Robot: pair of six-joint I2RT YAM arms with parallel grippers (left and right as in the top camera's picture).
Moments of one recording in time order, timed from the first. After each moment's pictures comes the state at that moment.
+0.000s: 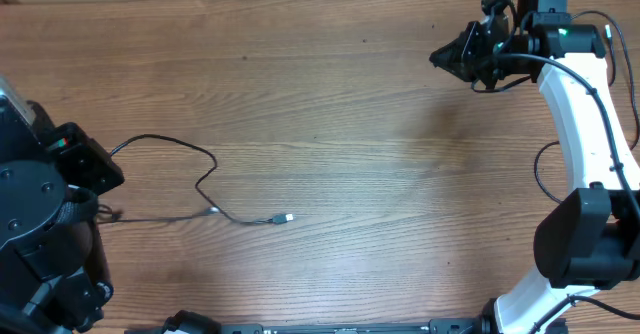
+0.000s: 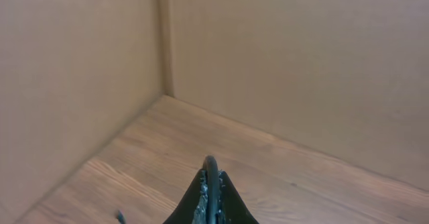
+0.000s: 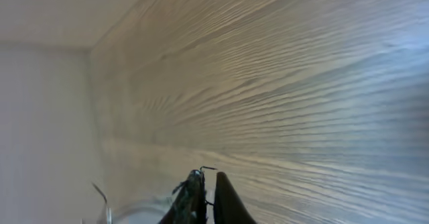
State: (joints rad) left arm -0.35 1.03 1.87 -1.20 -0.76 -0.34; right arm -0.04 1.86 1.71 -0.91 -0.71 0.41
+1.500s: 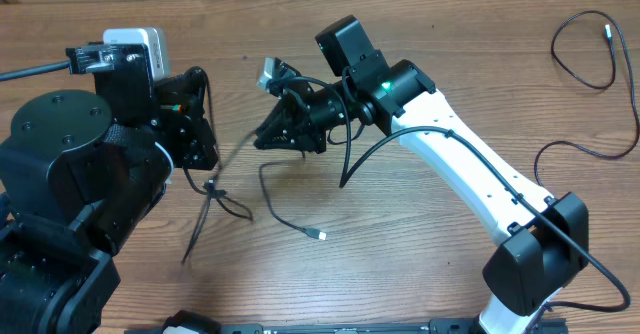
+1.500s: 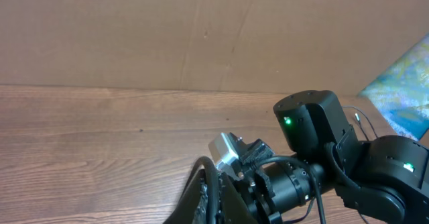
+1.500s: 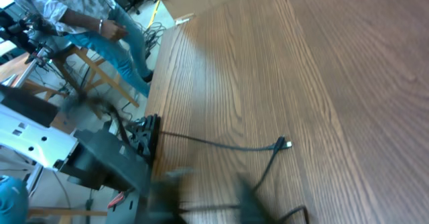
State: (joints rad) left arm -0.35 1.14 1.87 -1.12 -0.05 -0.31; right arm 0.60 1.86 1.71 -0.75 -1.00 -0.36
